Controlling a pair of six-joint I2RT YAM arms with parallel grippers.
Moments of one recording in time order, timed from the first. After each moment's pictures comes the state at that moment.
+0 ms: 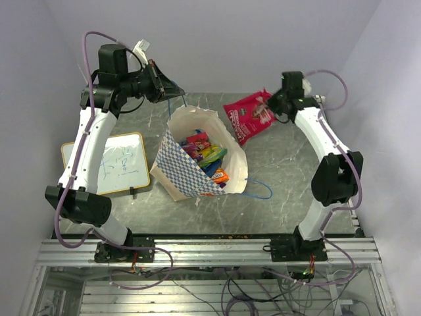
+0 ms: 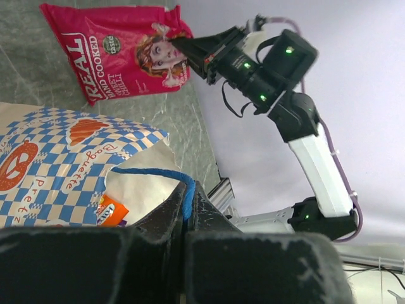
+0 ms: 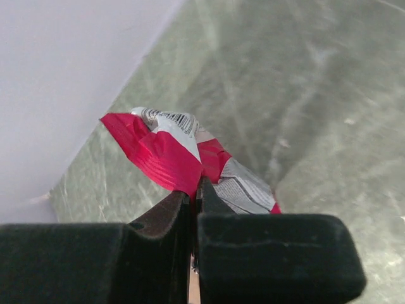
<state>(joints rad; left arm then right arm) -0.19 1.58 1.89 -0.70 0.73 -0.75 0.21 1.82 1.70 -0.49 0.17 0.88</state>
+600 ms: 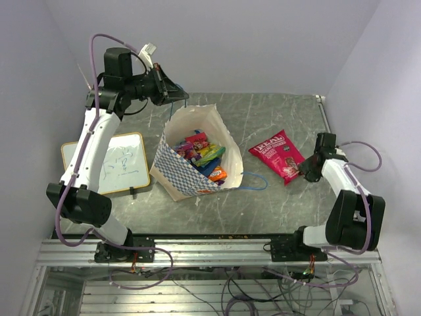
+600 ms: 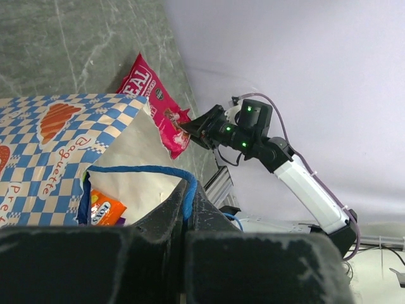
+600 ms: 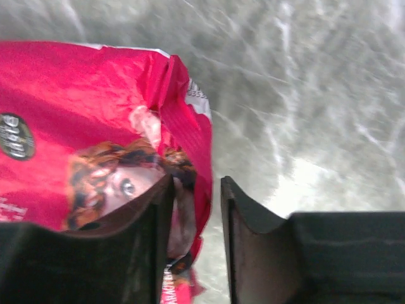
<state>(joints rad) -0.21 1.58 1.83 -0.63 0.80 -0.73 -0.20 1.39 0.82 -0.50 0.15 0.83</state>
